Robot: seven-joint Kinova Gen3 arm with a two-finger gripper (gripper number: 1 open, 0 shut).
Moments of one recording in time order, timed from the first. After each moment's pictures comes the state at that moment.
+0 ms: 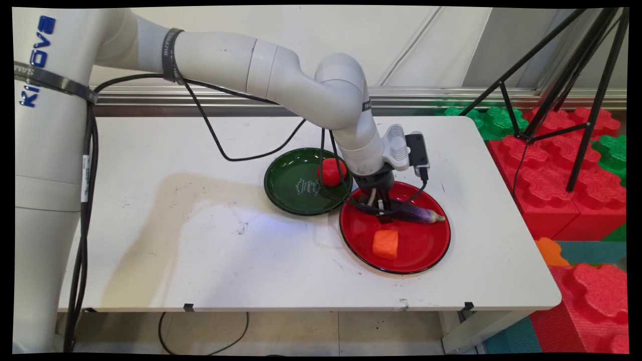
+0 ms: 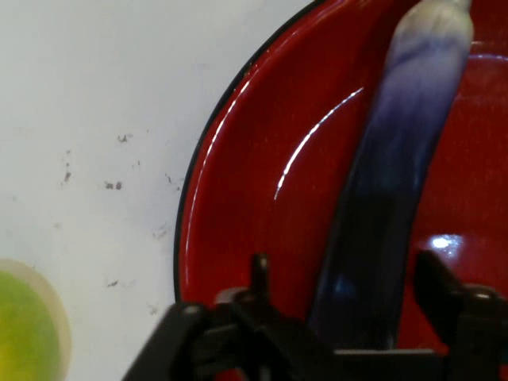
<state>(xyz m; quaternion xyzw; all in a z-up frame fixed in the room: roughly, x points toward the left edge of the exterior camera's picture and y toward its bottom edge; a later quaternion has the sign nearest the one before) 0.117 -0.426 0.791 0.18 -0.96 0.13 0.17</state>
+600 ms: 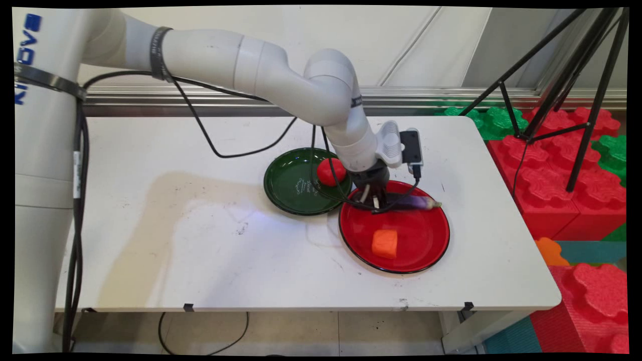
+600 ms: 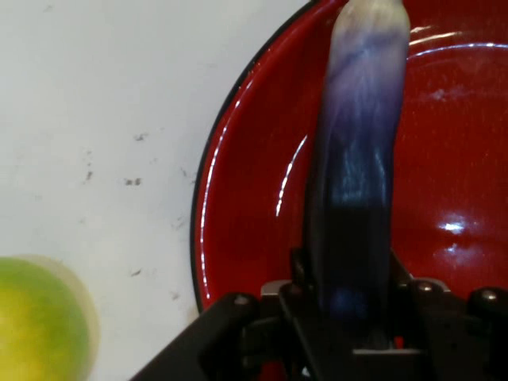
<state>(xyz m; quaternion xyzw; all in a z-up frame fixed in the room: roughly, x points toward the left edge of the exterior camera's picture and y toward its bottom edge) 0.130 -0.423 0.798 0.16 -0.96 0.14 0.17</state>
